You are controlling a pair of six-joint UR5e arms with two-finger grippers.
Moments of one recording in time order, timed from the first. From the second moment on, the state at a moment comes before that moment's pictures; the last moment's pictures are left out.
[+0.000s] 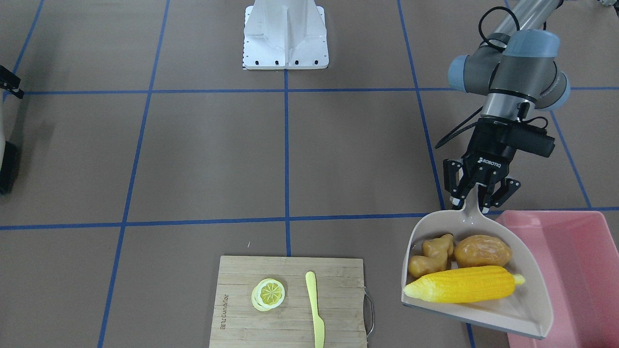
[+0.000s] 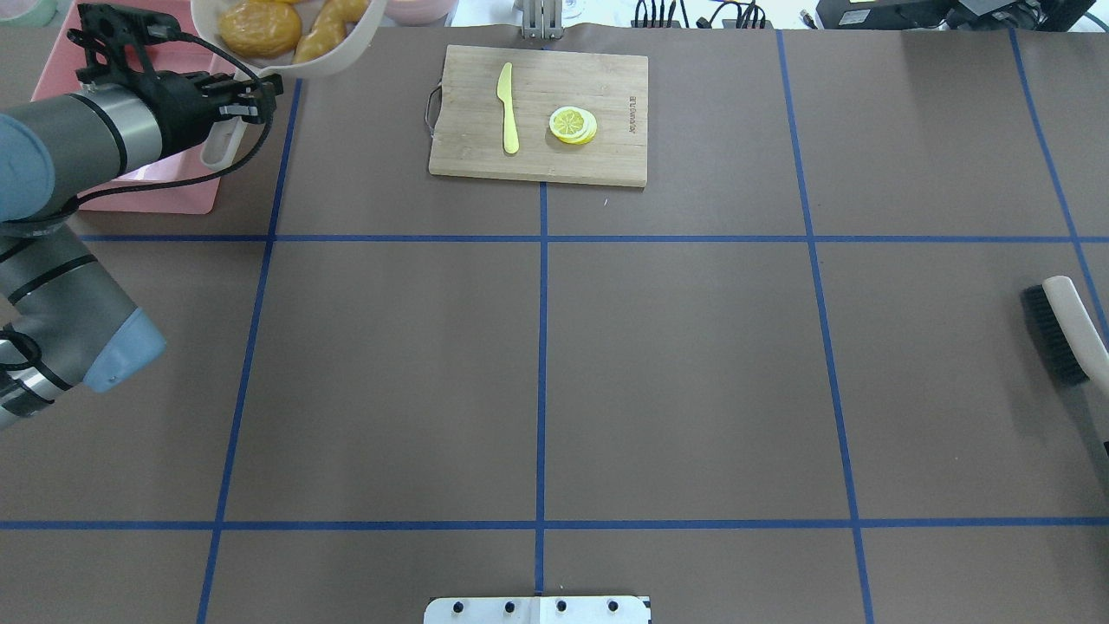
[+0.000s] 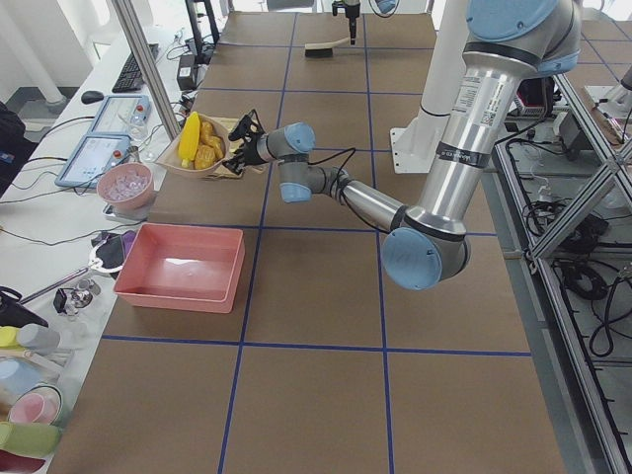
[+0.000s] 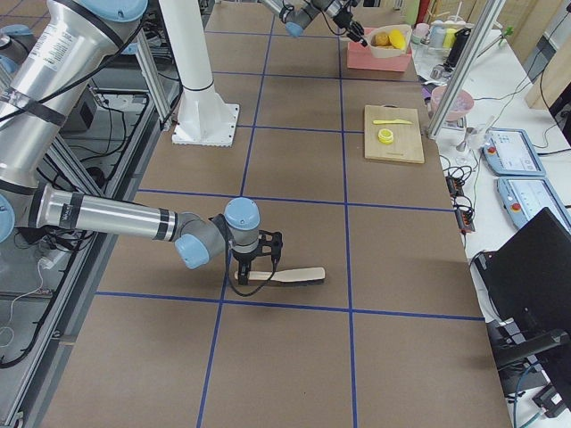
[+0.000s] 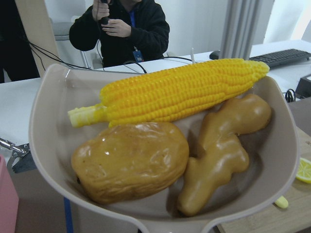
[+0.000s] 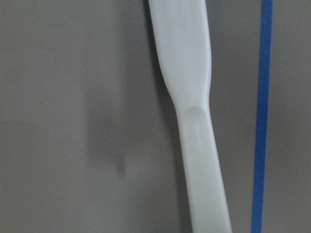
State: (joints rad) left arm -0.88 -1.89 -1.61 -2.63 -1.52 -0.96; right arm 1.04 -2.09 1.84 -0.88 2.27 0.68
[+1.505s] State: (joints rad) left arm -1.02 -1.76 -1.62 -2.76 -1.75 -2.20; right arm 1.63 -1.85 1.87 -1.62 2.26 -0.04
